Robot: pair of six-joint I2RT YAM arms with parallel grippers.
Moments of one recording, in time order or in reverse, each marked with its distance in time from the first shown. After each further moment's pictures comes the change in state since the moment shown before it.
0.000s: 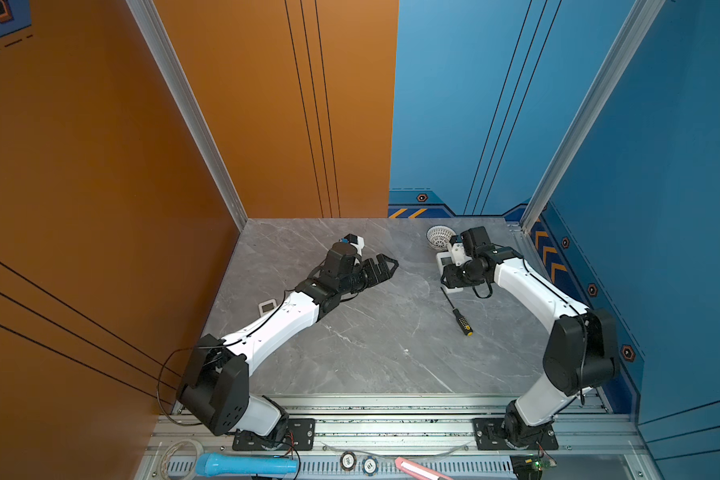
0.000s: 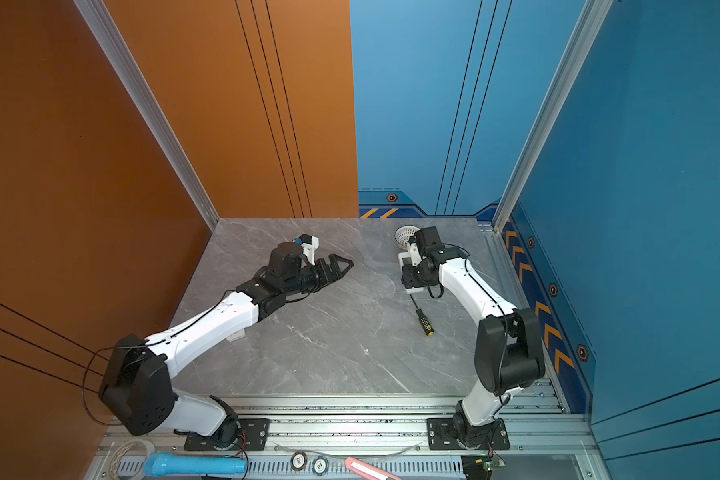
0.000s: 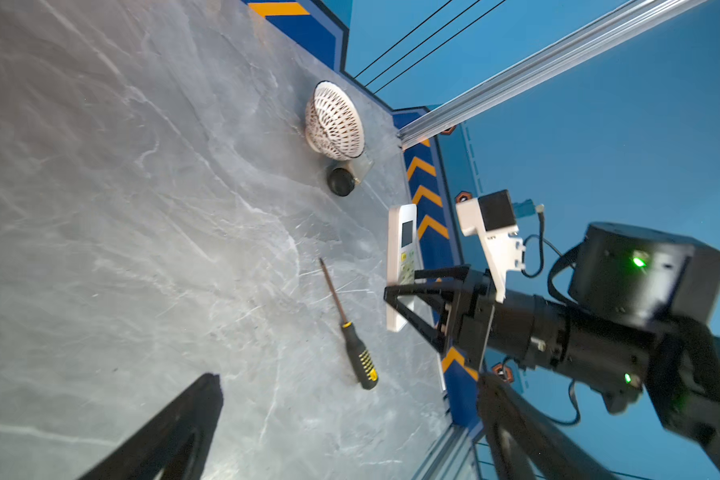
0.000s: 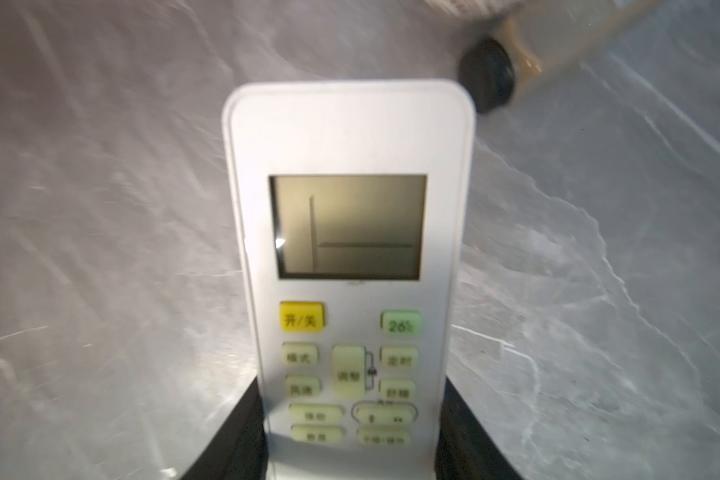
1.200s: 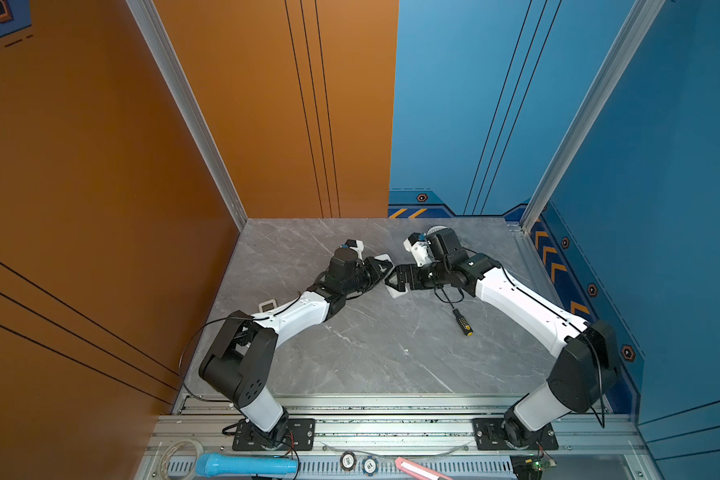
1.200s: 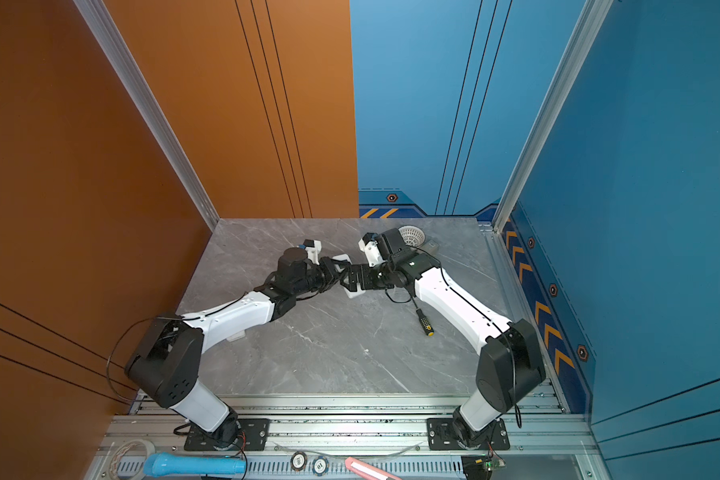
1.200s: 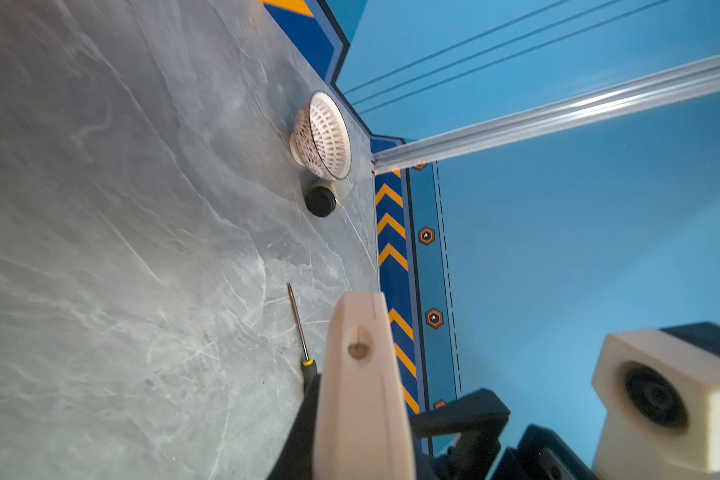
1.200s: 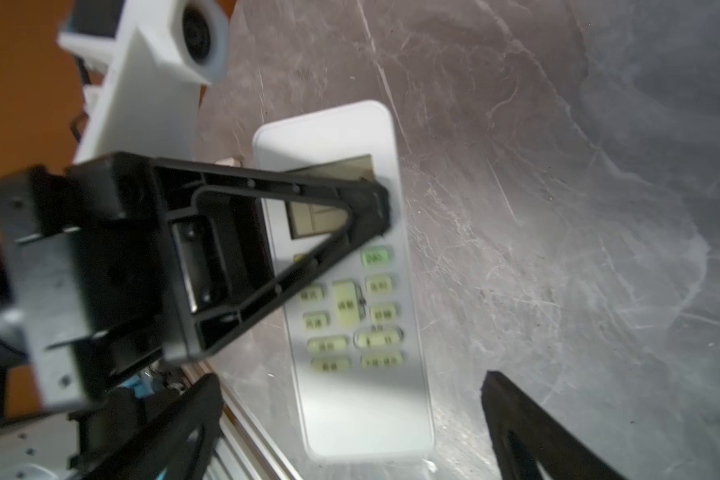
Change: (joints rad) left arm 0.071 0.116 -0.097 0.292 0.026 -0.217; right arm 0.236 -0.098 -0.056 0.251 -0.246 0.412
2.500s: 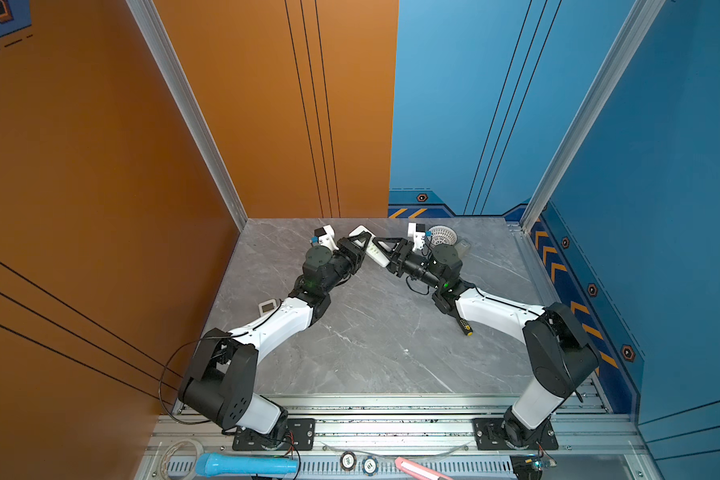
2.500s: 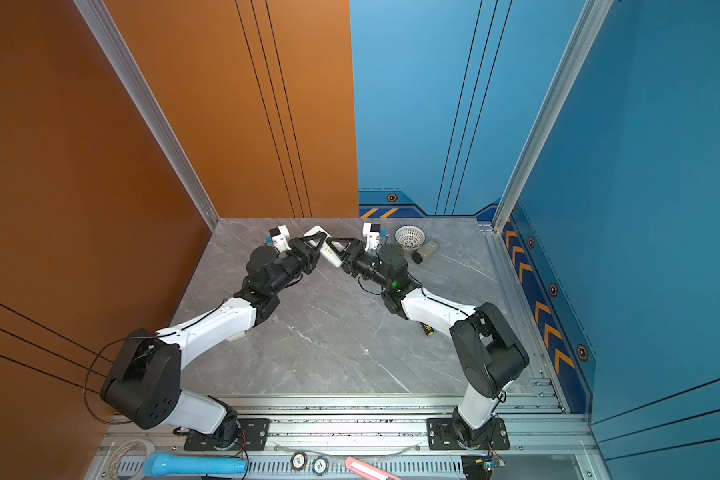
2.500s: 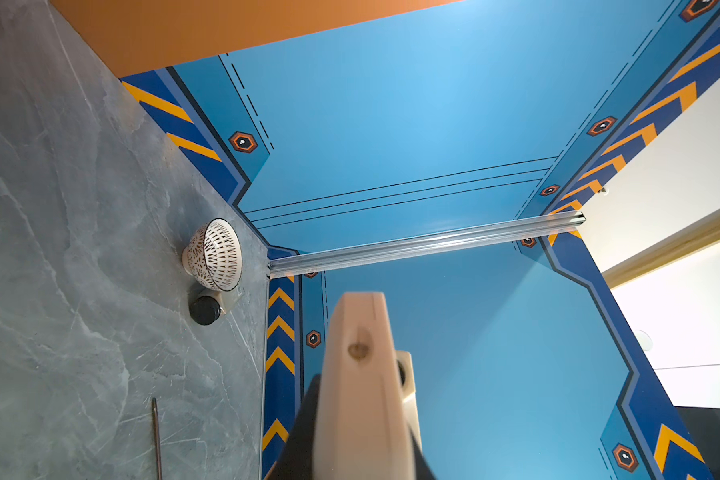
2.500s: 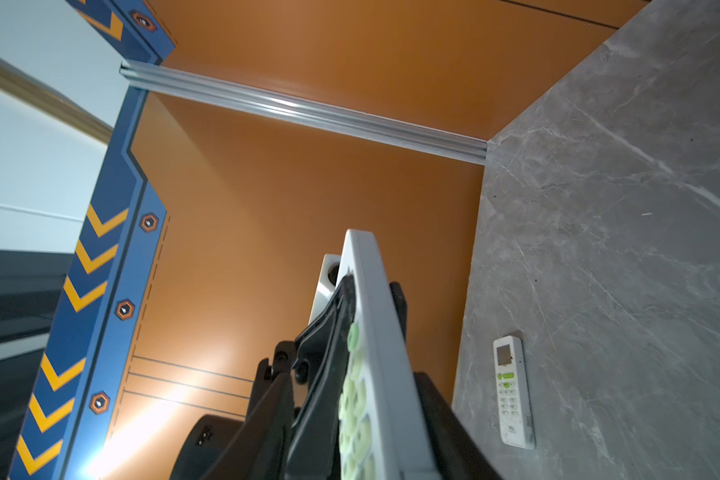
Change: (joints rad) left arm 0.052 -0.123 -0.082 0.334 -0.124 -0.258; right arm 0.057 0.167 -0.248 1.268 -0.038 0.908
